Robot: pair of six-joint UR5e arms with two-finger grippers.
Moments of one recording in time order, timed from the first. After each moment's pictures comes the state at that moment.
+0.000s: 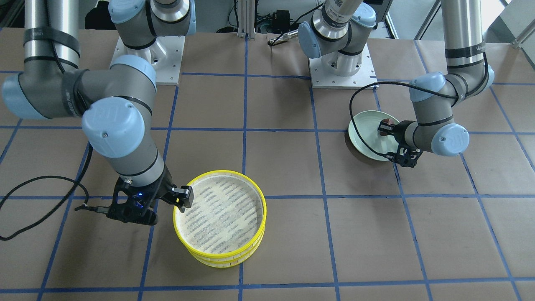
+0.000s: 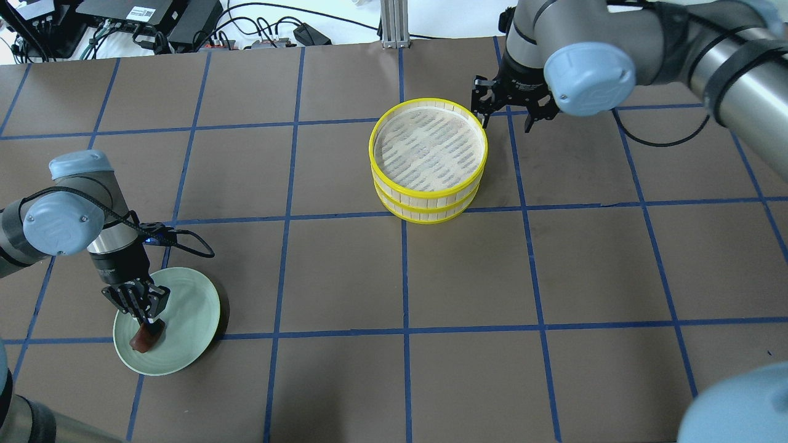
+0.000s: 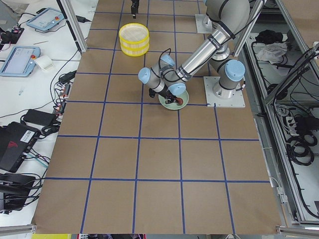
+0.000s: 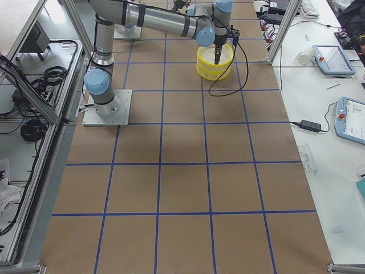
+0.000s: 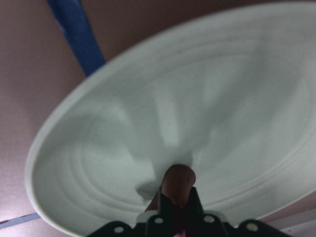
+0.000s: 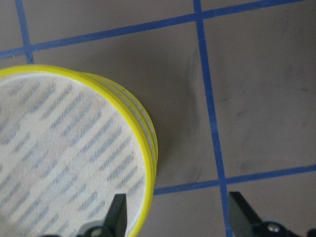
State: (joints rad) left arm -1.11 -1.89 -2.04 -1.41 1.82 0.62; right arm 1.65 -1.24 1.53 -1.93 -1.54 0.24
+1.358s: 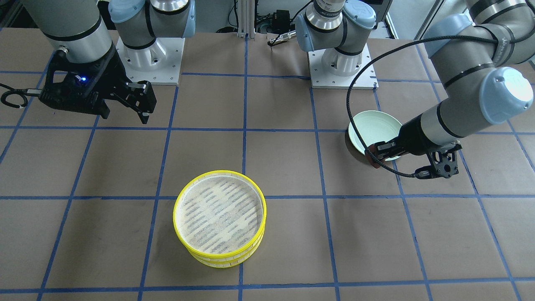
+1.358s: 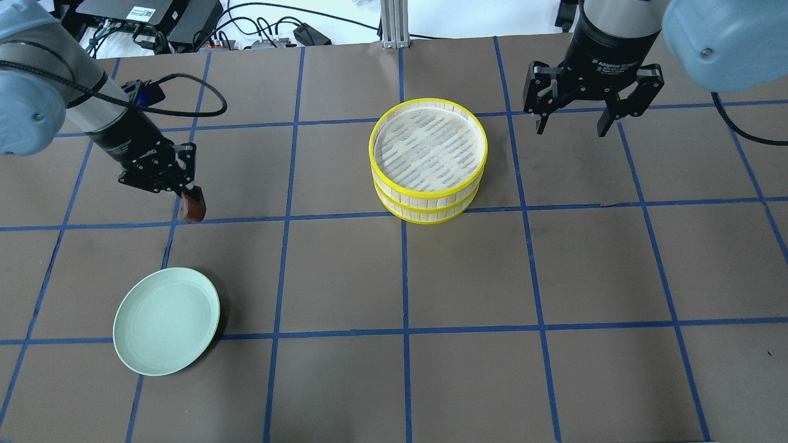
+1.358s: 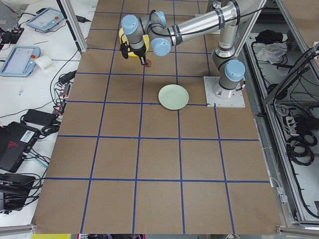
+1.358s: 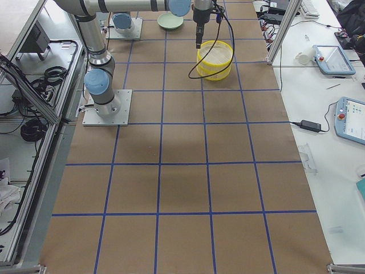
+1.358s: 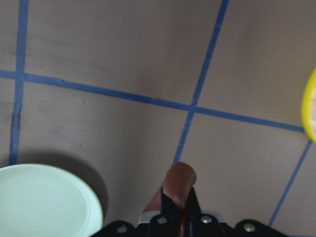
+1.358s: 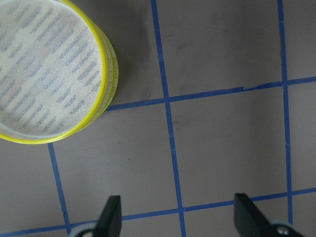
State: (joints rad) left arm -1.35 -1.76 -1.63 -1.50 1.39 0.00; right arm 1.60 -1.52 1.51 -1.56 -1.60 0.16
